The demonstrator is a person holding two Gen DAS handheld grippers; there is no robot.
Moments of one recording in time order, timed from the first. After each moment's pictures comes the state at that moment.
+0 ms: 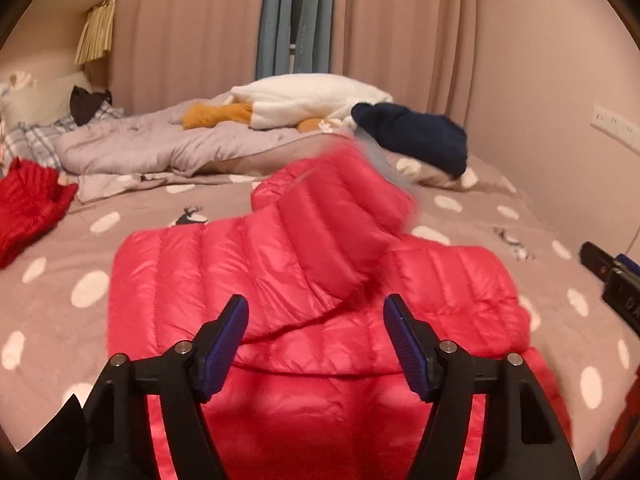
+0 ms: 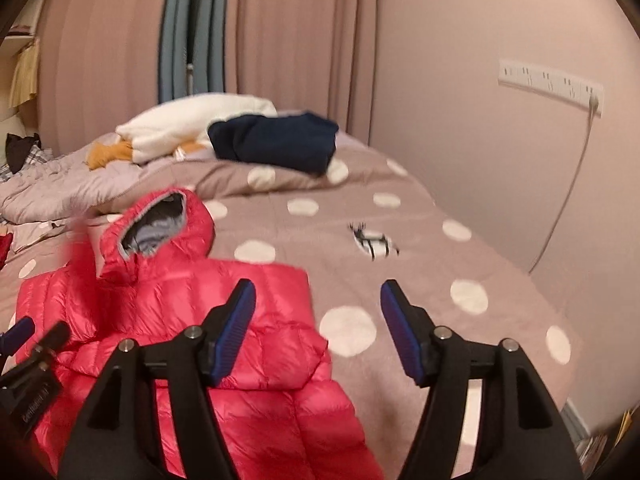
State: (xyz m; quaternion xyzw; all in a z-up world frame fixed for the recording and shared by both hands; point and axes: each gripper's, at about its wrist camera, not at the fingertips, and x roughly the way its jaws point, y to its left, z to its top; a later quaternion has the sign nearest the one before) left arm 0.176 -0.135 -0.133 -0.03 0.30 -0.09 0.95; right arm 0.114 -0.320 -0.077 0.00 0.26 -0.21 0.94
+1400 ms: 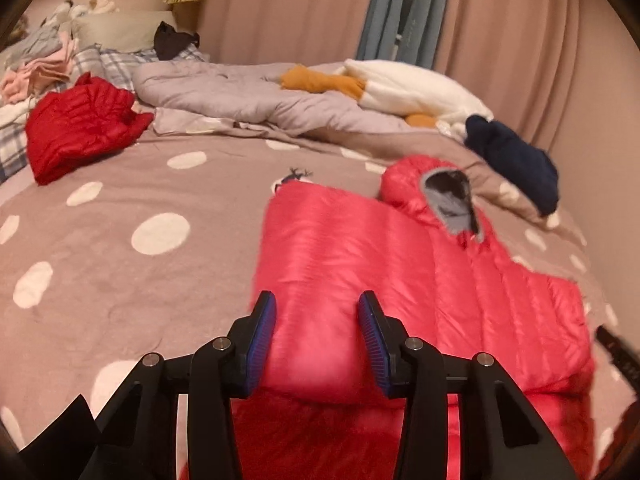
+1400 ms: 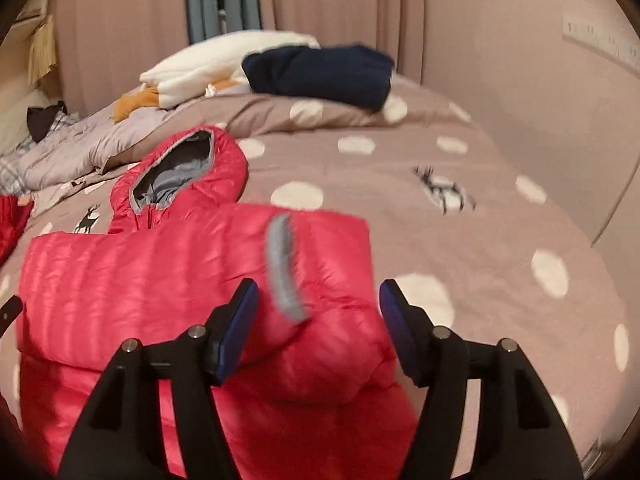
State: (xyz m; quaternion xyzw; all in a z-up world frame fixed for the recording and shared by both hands) left arm 0.215 -0.049 -0.175 -0.11 0.33 0.04 0.94; right arm 0.180 -0.331 -0.132 0.03 0.36 -0.12 0.92
